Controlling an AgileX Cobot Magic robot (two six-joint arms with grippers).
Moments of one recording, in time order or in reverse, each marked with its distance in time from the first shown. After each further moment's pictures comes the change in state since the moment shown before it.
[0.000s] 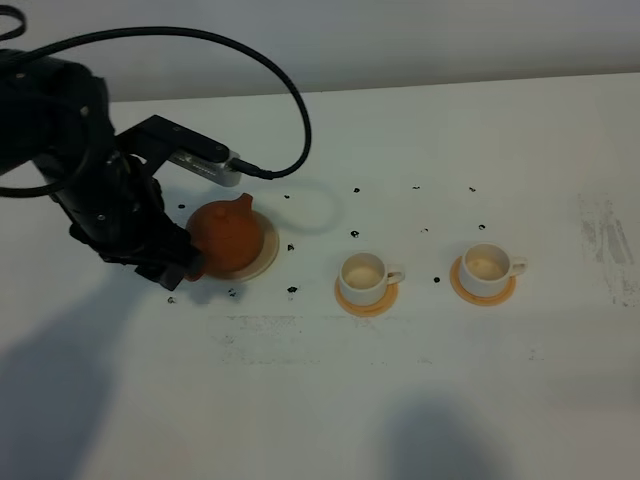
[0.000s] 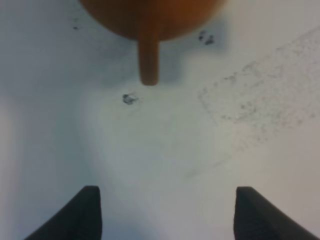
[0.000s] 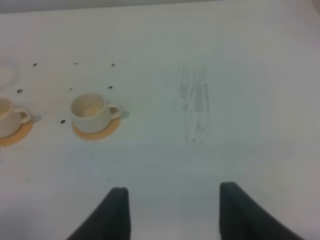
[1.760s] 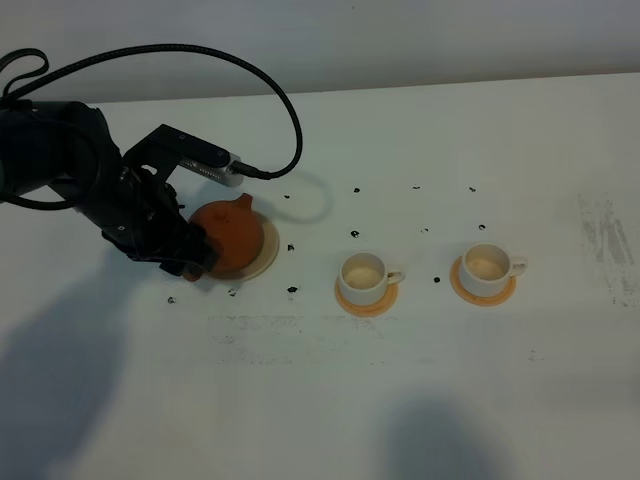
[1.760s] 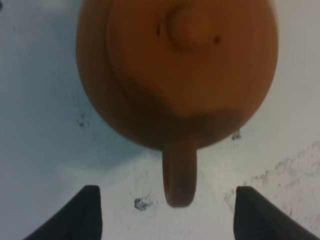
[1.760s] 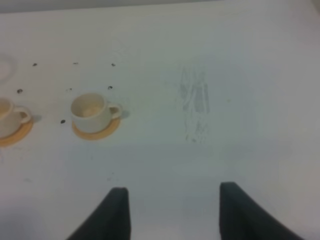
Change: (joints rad) left arm 0.068 0.136 0.041 -0.150 -0.299 0.171; right arm 0.000 0.000 0.000 0.000 0.000 0.000
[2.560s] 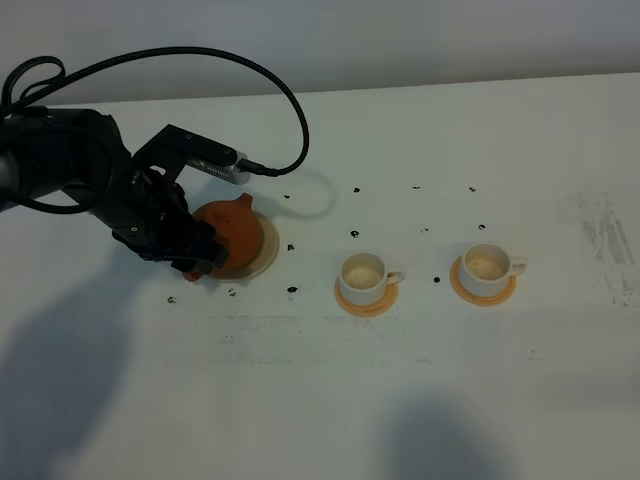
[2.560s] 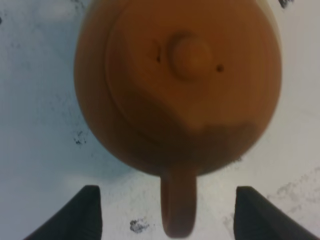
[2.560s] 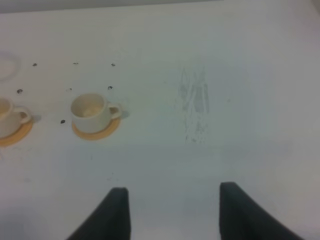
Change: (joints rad) left arm -0.012 0.032 0.000 0.000 -0.053 -0.042; right arm 0.000 0.000 0.000 0.000 0.000 0.000
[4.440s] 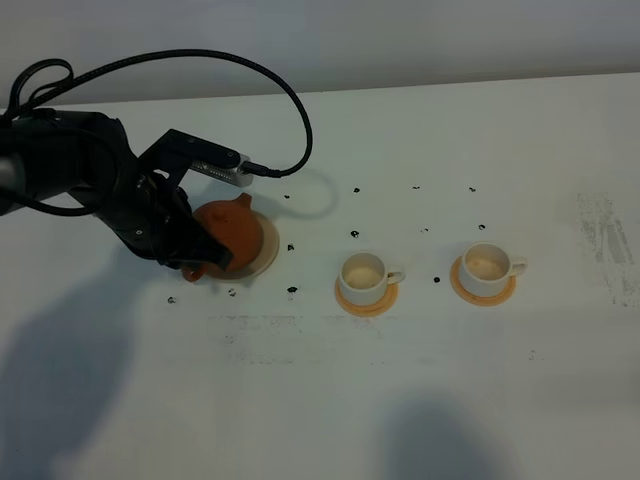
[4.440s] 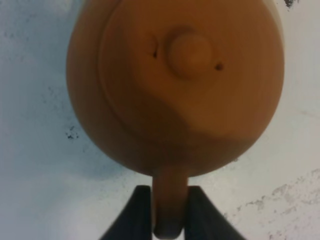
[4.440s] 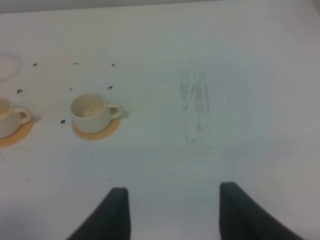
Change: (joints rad) left arm -0.011 0.003 0.000 0.016 0.014 -0.053; right arm 0.000 0.000 0.000 0.000 0.000 0.000
